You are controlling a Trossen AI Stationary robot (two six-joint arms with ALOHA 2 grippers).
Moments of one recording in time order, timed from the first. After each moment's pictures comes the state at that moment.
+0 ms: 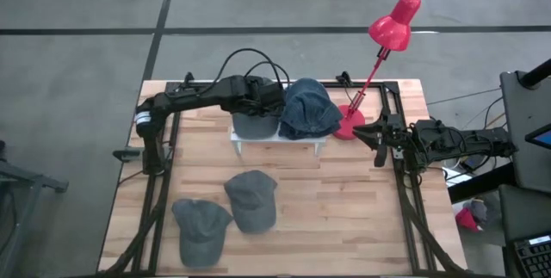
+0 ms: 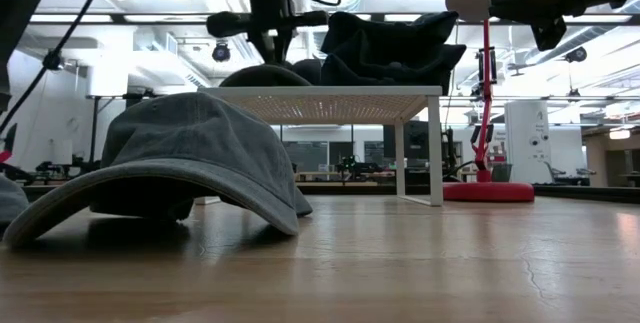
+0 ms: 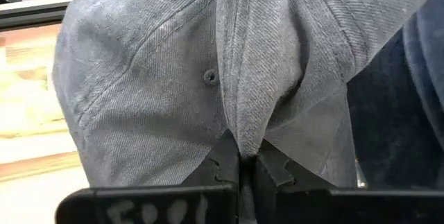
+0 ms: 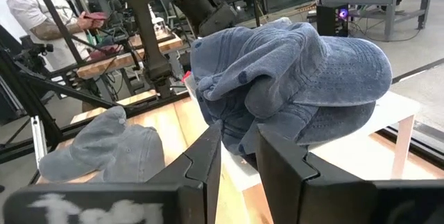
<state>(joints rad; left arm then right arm) 0.22 1.83 1.88 -1.30 -0.45 -1.15 0.10 0.33 0.42 -0.20 0.37 0.31</state>
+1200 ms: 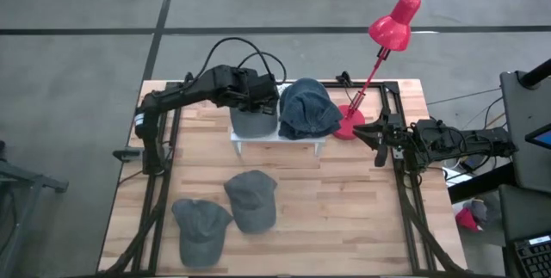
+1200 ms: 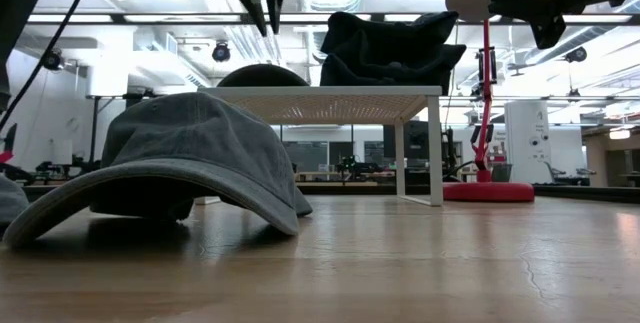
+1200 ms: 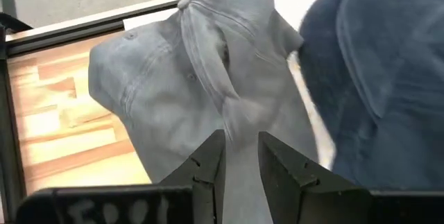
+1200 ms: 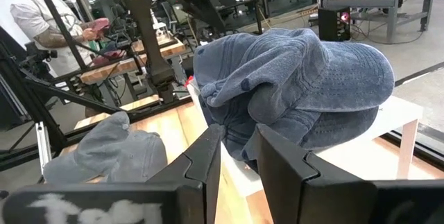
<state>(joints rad) 0.18 1.83 2.15 -1.56 -0.43 -1.08 0.10 0.33 0.42 -0.18 0.37 0.31</state>
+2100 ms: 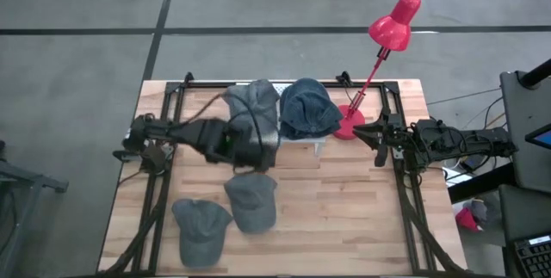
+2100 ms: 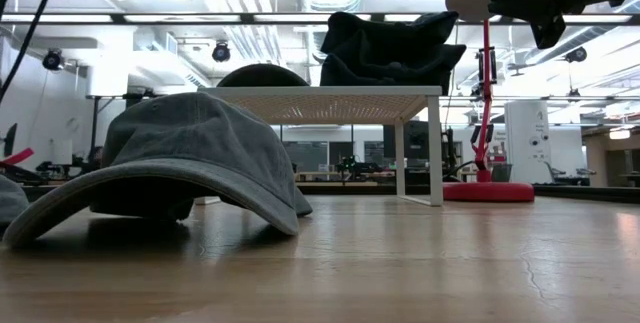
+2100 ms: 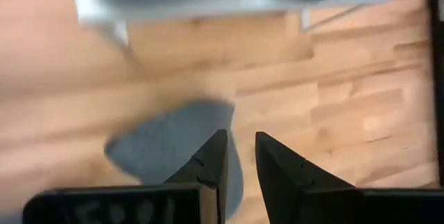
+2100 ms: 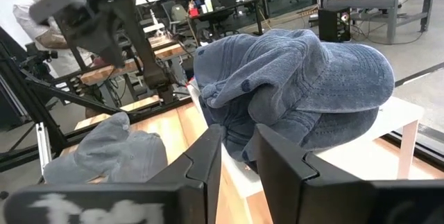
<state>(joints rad) -0.23 1.79 2.10 -1.57 -0.29 -1.66 0.10 0.33 0.42 -0.18 0.37 0.31</state>
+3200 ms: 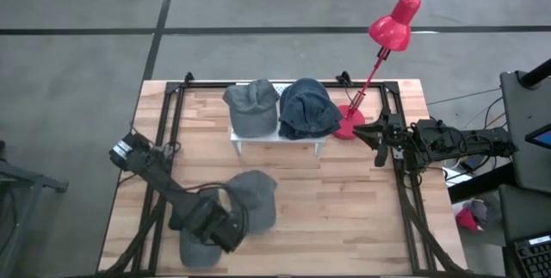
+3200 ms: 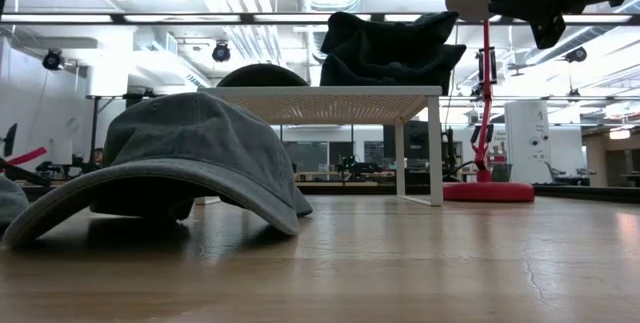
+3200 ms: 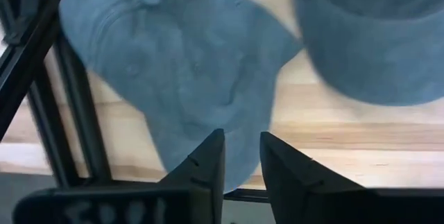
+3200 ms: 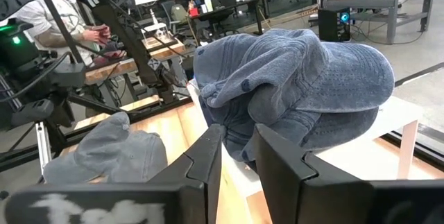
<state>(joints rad) -0.66 1.78 1.68 -1.49 0.09 -2.19 0.10 0.33 0.42 -0.18 0.37 0.31</state>
